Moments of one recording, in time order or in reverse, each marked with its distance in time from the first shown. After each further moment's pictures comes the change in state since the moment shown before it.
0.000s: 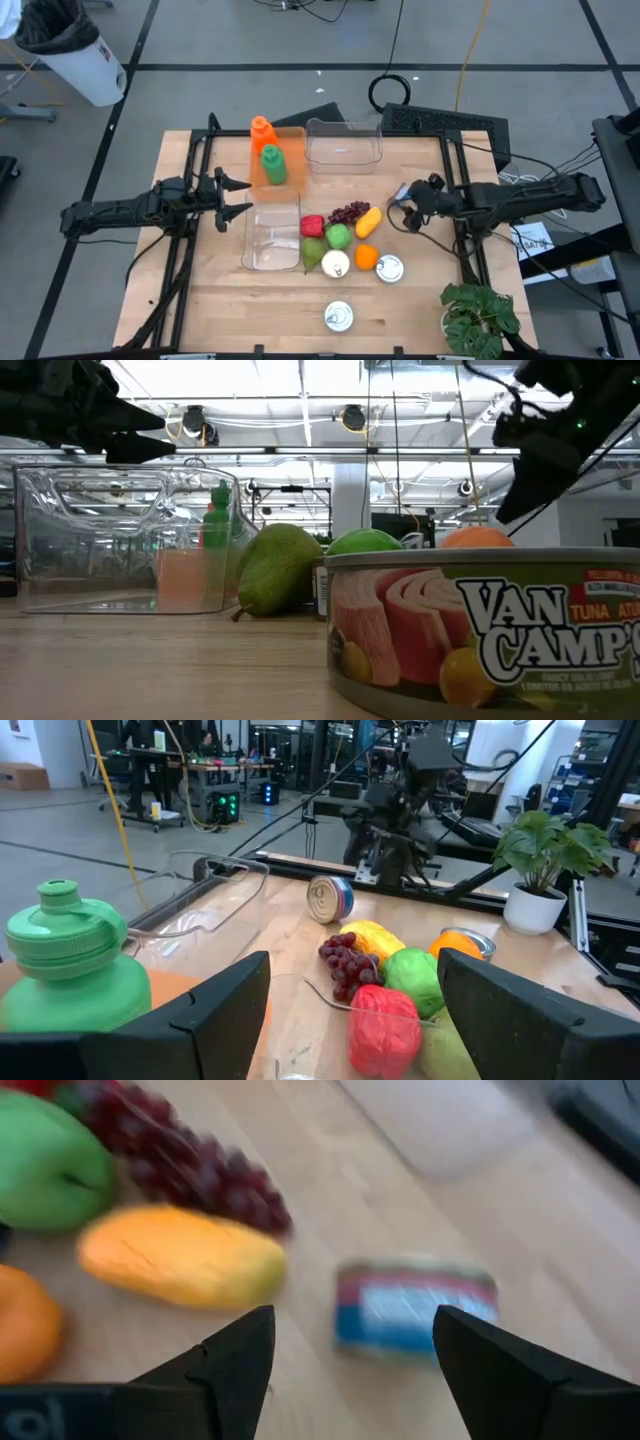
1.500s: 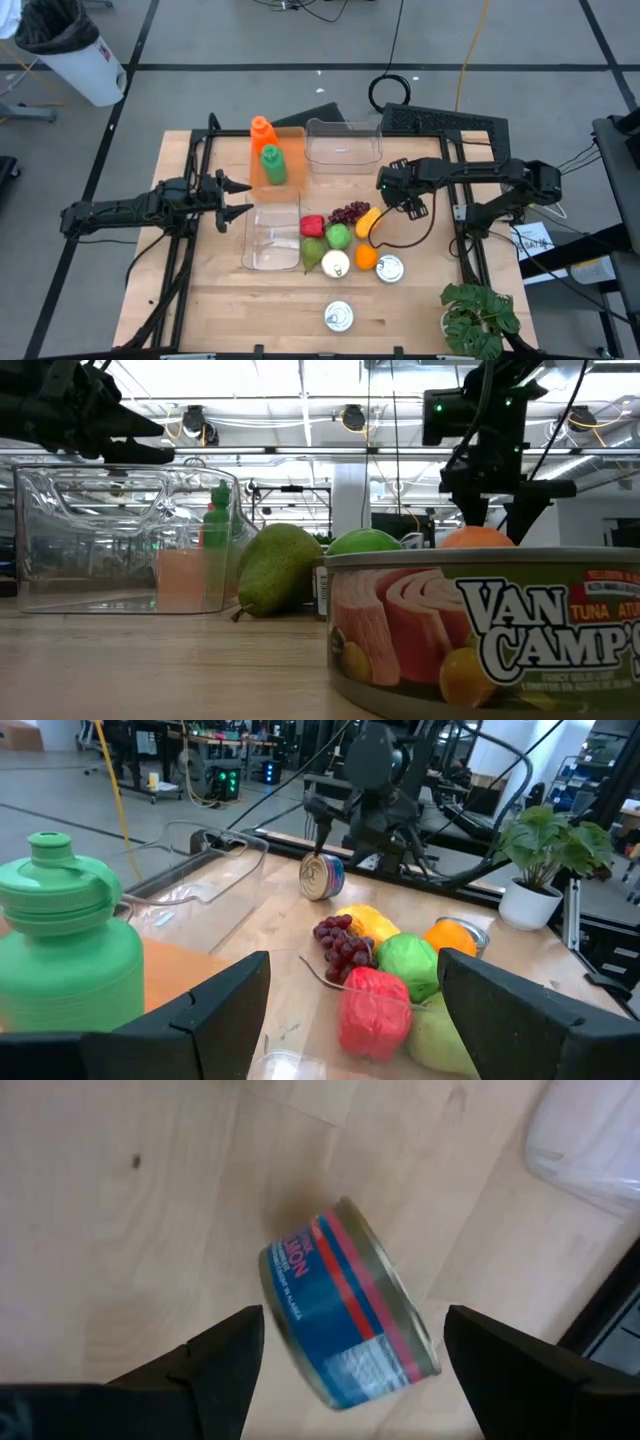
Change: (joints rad) left arm 0.000 0.000 0.000 -0.046 0.002 -0.074; right arm -0.279 0.625 0.411 -0.411 -0.131 -1.024
